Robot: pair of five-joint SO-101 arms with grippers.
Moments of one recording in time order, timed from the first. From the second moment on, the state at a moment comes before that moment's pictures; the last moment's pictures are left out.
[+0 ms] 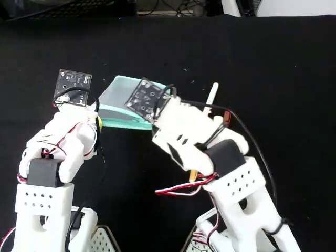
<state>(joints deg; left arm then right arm) 0.4 -60.8 44.4 64.9 -6.2 -28.0 -45.6 31.3 67.6 30.6</state>
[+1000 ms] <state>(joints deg) -6.0 -60.8 23.2 83.7 -6.6 -34.3 -46.5 20.4 70.5 25.0</state>
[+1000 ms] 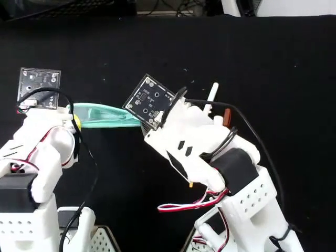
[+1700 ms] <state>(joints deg) -6.2 -60.4 28.1 81.1 -6.6 -34.3 -46.5 20.9 70.5 26.2</state>
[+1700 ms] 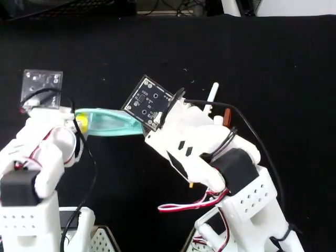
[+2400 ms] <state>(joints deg) -6.2 -61.1 34.0 77.1 -6.6 -26.6 -46.5 21.0 70.5 26.2</state>
